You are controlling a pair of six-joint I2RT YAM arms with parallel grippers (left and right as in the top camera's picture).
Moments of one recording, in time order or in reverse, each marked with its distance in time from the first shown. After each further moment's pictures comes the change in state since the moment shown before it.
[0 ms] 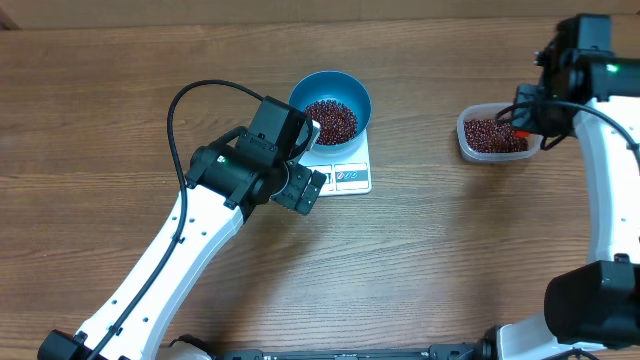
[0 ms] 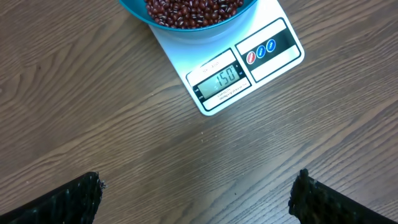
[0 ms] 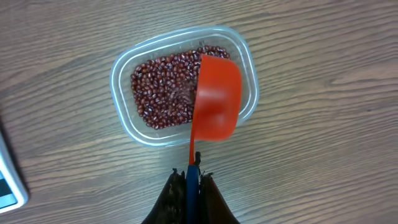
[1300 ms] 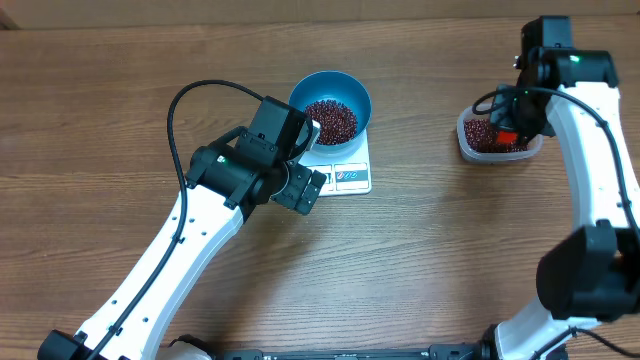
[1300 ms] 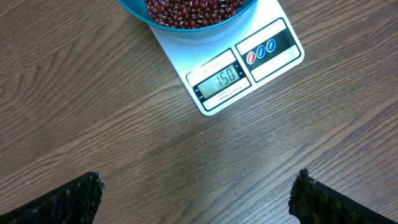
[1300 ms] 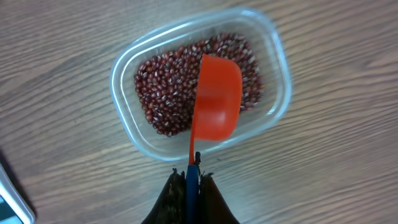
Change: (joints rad) left arm 0.000 0.000 0.000 0.000 0.000 0.000; right arm 0.045 0.115 0.000 0.024 0.004 0.137
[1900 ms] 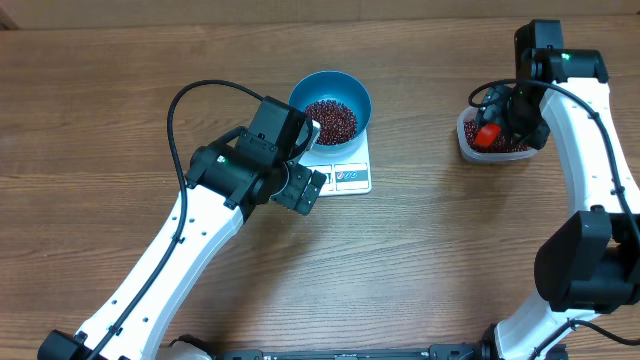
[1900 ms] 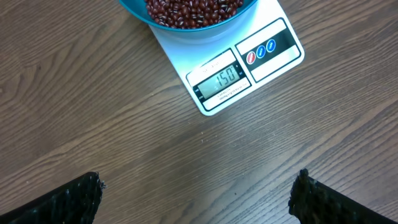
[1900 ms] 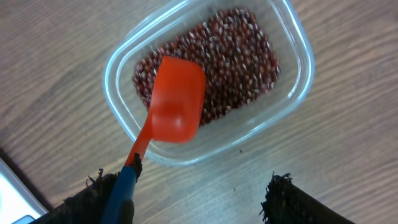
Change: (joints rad) left arm 0.000 0.000 0.000 0.000 0.000 0.000; right arm -0.003 0.039 -0.003 -0.014 -0.031 0.187
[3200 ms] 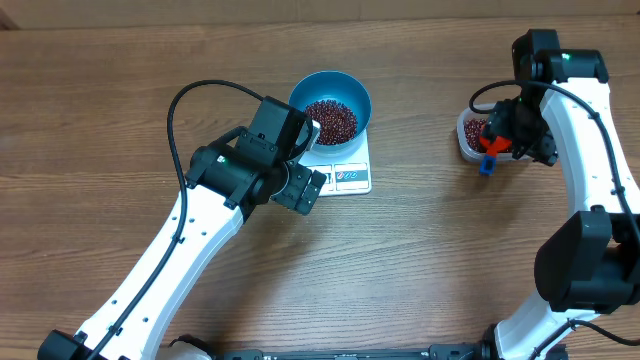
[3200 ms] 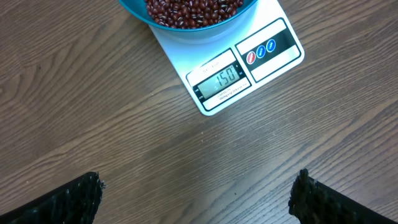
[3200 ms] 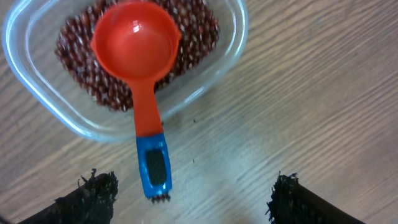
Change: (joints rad) left arm 0.000 0.000 0.000 0.000 0.000 0.000; right arm -0.001 0.000 0.000 -0.151 0.108 0.061
